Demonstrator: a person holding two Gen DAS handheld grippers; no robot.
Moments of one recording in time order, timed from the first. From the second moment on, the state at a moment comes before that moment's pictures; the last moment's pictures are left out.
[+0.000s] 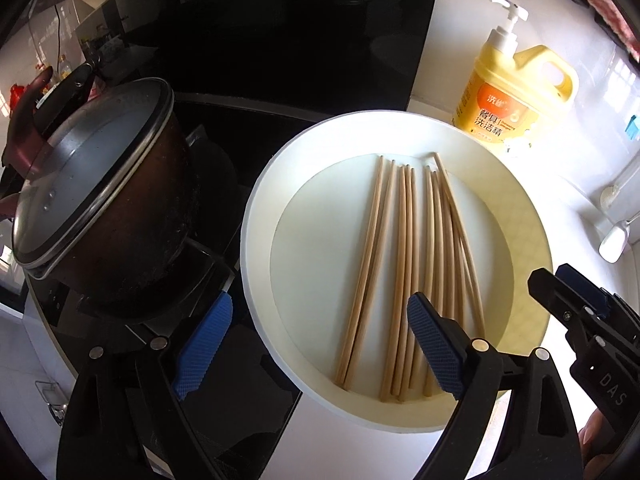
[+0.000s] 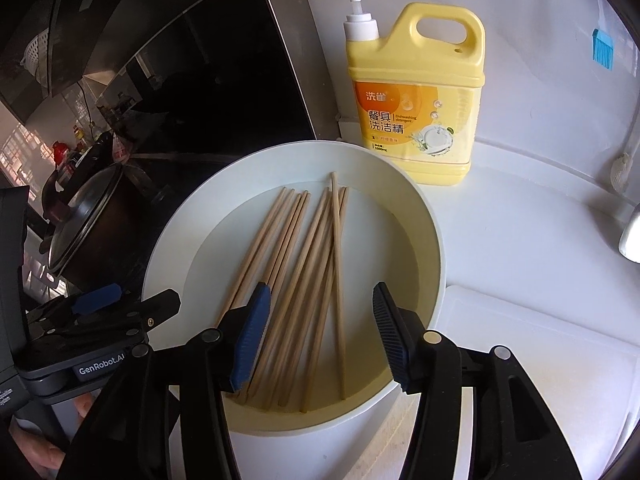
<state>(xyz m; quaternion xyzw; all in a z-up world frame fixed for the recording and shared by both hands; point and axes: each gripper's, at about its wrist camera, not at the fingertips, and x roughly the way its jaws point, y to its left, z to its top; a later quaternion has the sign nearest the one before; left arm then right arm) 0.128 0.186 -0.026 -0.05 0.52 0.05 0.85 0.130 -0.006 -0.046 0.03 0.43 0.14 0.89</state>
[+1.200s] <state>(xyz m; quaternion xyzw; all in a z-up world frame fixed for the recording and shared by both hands) 0.090 0.187 0.036 -0.04 0.49 0.08 0.86 0.099 0.005 0.001 0.00 0.43 0.10 0.90</state>
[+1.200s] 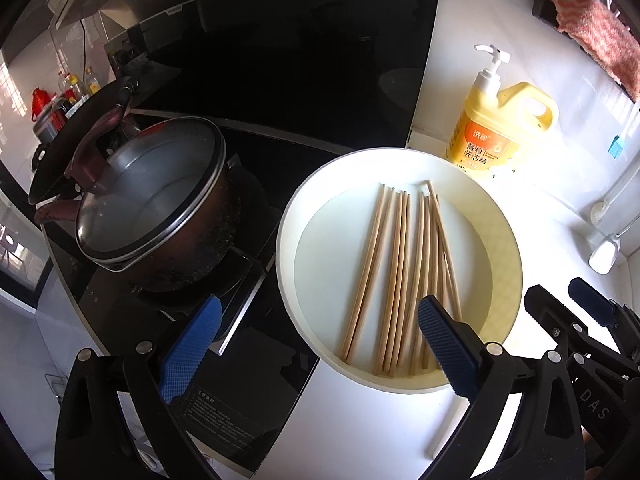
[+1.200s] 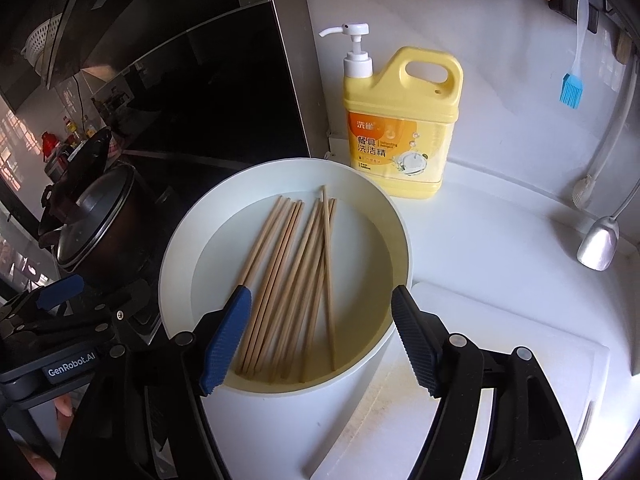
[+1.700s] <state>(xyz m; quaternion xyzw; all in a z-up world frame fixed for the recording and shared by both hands) 0.089 0.191 0.044 -0.05 0.49 0.08 0.87 0.095 0.007 0.006 -0.01 0.43 0.10 0.90</state>
